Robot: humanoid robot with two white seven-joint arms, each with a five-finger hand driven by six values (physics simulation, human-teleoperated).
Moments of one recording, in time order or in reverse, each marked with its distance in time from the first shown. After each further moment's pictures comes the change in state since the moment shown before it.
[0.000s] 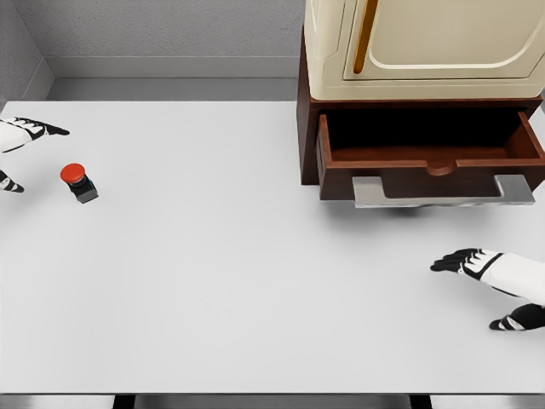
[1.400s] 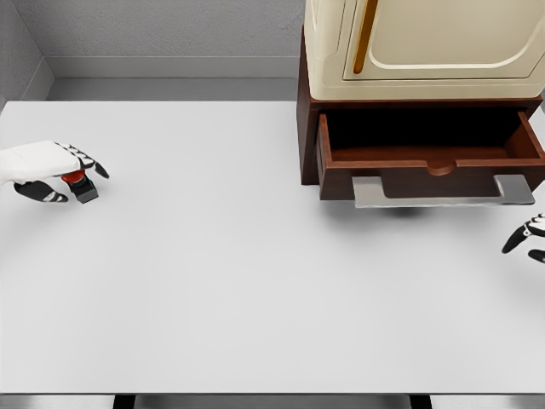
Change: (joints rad) left arm -0.067 -0.020 -0.203 -0.091 -0.072 0.000 -0.011; right arm 0.080 -0.041 -0.265 -0.002 -0.100 0.000 0.000
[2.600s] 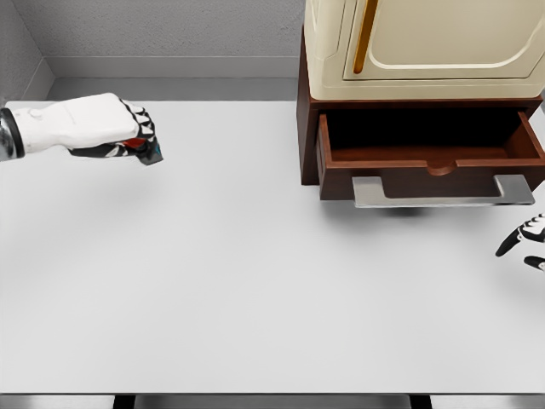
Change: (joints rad) left arm -0.104 -0.035 -0.002 -0.323 0.031 0.000 0.007; right arm 0.000 -0.020 0.026 0.000 0.000 0.000 0.000
